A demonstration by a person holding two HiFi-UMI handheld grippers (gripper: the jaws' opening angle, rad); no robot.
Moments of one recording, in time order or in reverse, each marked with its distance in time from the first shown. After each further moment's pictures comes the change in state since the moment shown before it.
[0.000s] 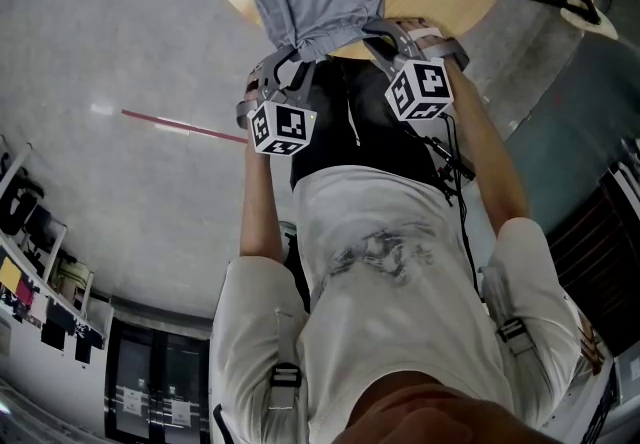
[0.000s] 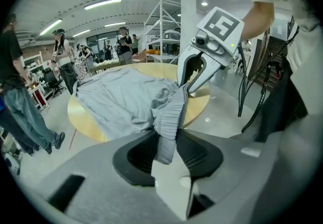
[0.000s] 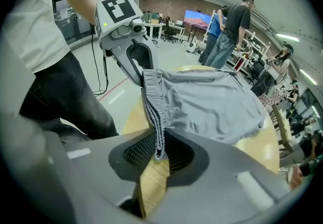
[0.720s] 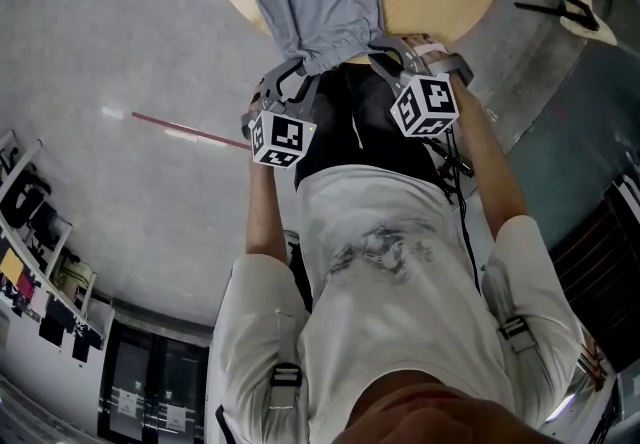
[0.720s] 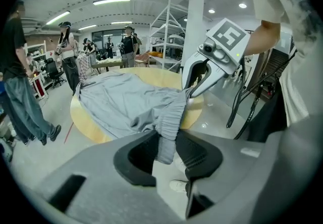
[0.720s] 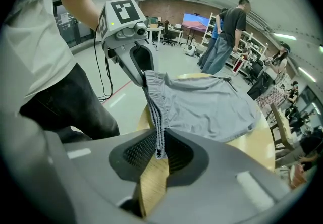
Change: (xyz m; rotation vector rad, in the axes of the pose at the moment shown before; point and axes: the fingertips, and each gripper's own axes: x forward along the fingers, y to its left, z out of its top) left arm -0.028 -0.015 0.029 -0.091 -0.029 -0.036; right arm -0.042 0.008 0.008 0.019 -0.034 0.006
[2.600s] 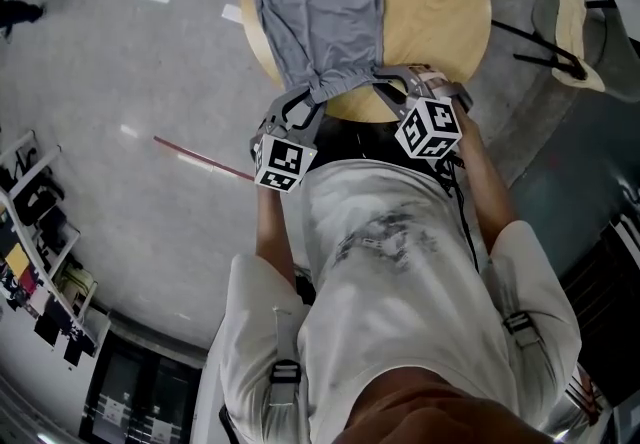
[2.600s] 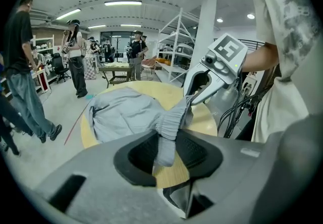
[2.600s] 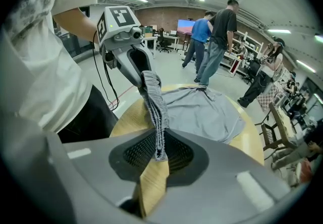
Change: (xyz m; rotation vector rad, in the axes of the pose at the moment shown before) left arm -0.025 0.072 0.105 -0.099 -0.063 0.005; right arm -0.043 -0.109 0.039 0.046 -0.069 0.033
